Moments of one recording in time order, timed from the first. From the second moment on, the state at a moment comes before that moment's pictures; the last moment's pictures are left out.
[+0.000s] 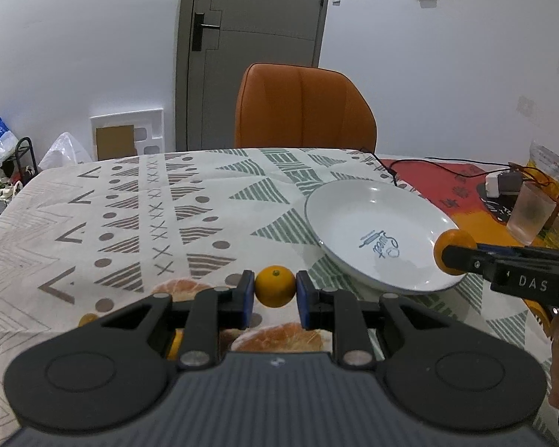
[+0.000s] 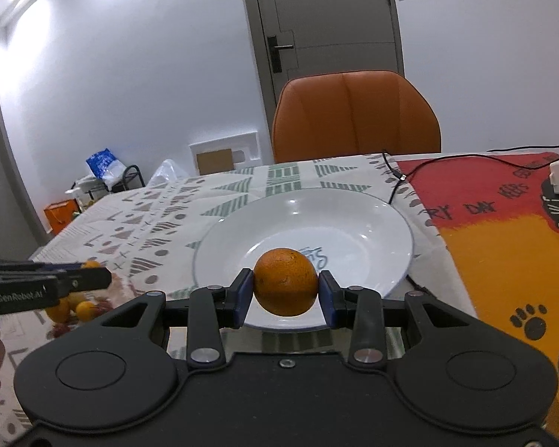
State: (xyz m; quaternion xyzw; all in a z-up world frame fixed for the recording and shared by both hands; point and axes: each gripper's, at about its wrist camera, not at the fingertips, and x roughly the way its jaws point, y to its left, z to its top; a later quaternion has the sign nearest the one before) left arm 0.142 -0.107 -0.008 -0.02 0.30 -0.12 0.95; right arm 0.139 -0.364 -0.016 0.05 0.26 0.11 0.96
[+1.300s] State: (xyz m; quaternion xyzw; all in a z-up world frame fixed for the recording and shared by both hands) left arm 0.200 -0.195 -0.003 0.02 0.30 -0.21 0.93; right arm 0.110 -0.404 -0.022 0.10 0.24 0.07 0.96
